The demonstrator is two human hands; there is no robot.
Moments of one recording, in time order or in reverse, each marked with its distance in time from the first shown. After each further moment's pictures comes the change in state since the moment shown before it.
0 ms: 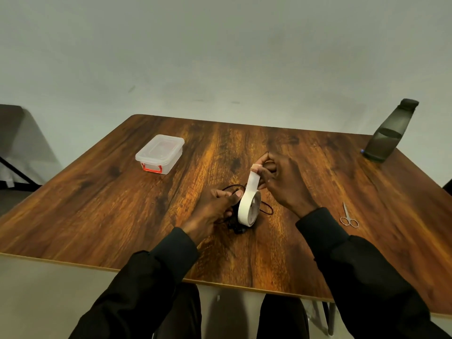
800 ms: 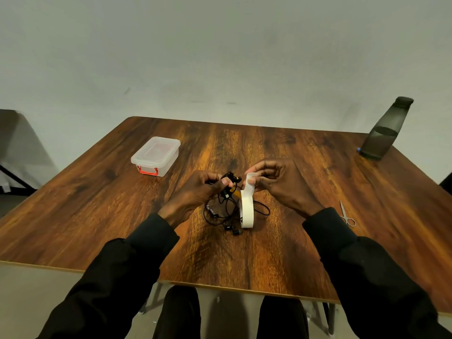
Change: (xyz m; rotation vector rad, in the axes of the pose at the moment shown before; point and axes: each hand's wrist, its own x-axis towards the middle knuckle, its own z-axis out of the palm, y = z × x) left_hand 0.006 0.037 -0.033 0.213 -0.203 0.250; right_hand -0.001 0.012 -0.015 0.206 -0.160 -0.035
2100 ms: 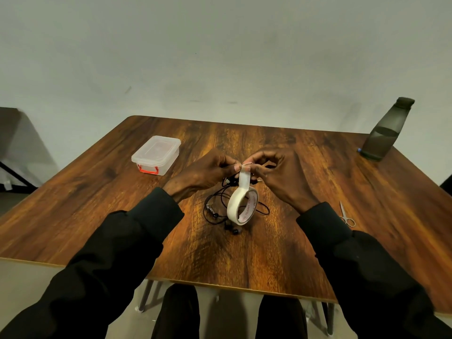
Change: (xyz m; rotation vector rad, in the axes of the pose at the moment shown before) left_hand 0.026 0.039 -0.004 0.362 -0.178 0.245; right_hand 0.008 -0.026 0.007 -0.135 0.130 -0.164
